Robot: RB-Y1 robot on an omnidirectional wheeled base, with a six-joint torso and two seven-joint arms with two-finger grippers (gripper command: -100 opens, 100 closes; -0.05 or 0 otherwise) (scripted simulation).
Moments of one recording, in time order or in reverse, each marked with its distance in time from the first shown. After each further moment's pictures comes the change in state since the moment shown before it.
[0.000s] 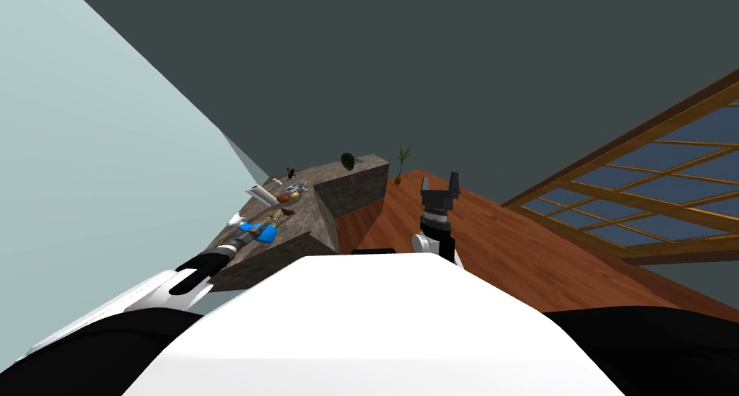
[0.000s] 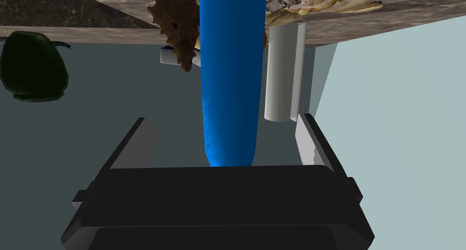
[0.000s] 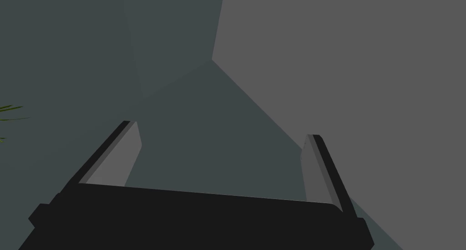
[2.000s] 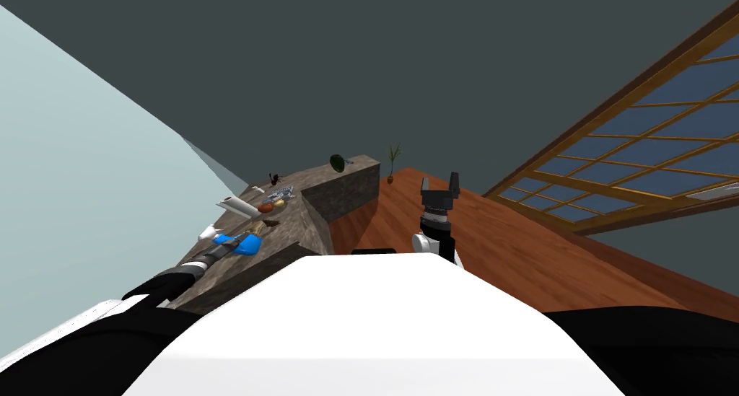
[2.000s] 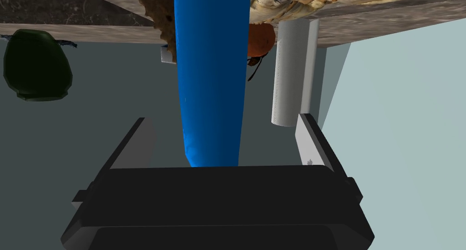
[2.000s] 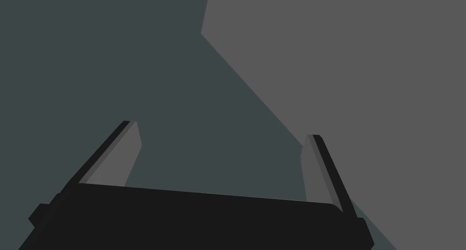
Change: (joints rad) left arm -0.010 0.011 0.040 0.290 0.065 -0.231 -0.024; right arm 0.000 0.000 0.000 0.000 0.000 0.000 0.000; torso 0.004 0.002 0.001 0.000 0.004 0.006
